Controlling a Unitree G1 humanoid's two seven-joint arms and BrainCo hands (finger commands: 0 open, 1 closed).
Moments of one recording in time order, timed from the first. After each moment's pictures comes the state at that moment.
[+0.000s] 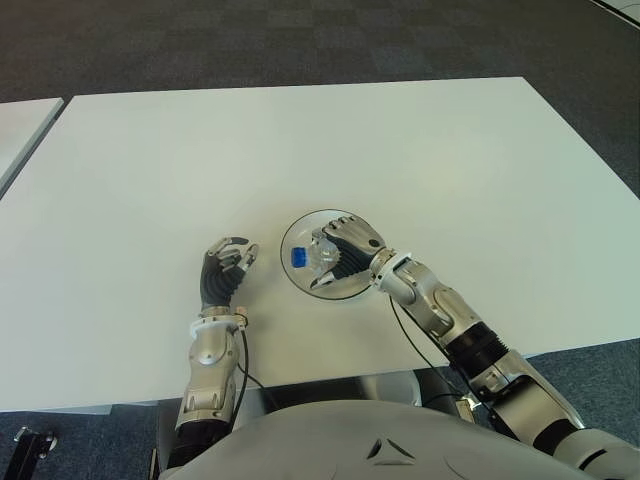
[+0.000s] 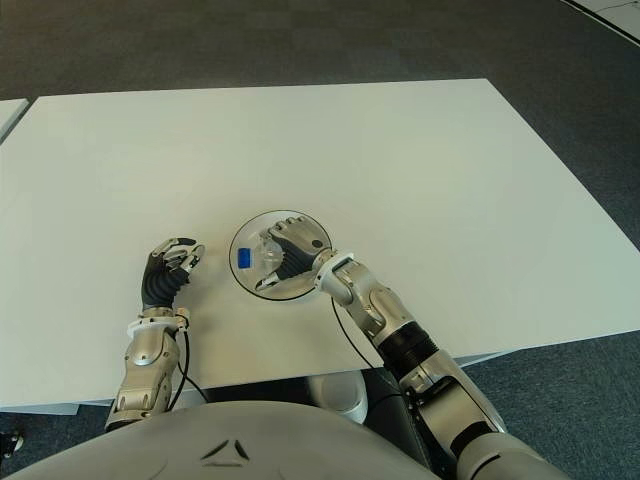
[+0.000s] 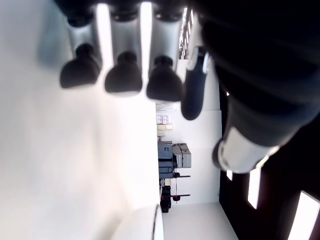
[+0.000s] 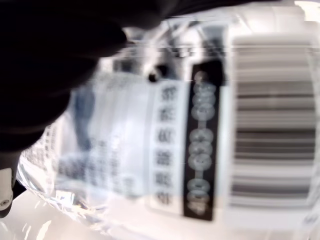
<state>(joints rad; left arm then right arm) 0.29 -0.04 0.06 0.12 0.05 -0.28 0.13 -0.29 -0.31 0.58 0.25 -0.88 -0.25 0.01</state>
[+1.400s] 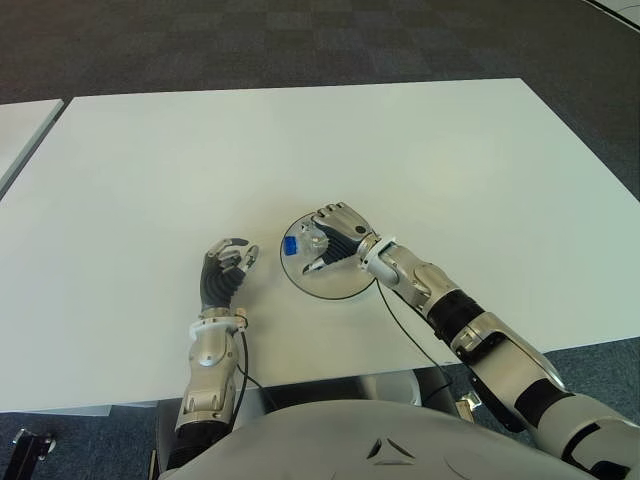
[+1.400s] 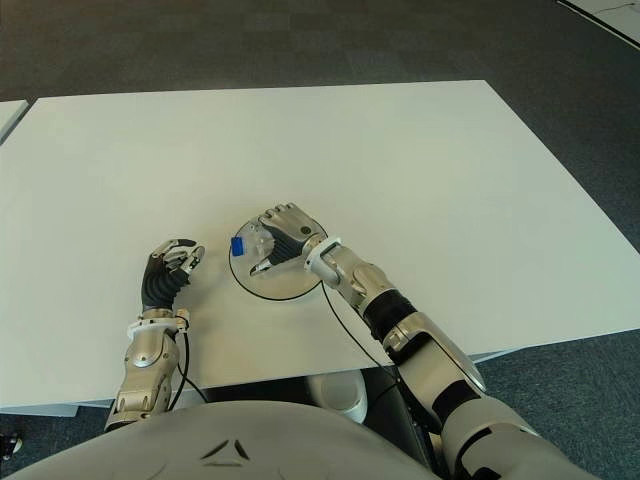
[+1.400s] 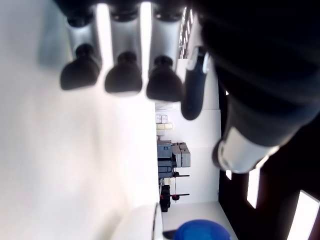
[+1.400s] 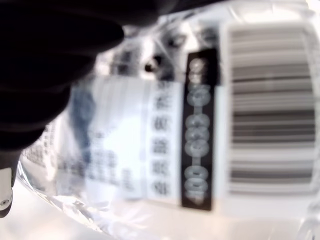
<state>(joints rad) 0.29 -0.03 0.06 0.13 0.04 -0.29 0.13 -0.47 -0.26 0.67 0.58 -0.90 -0.37 -0.20</state>
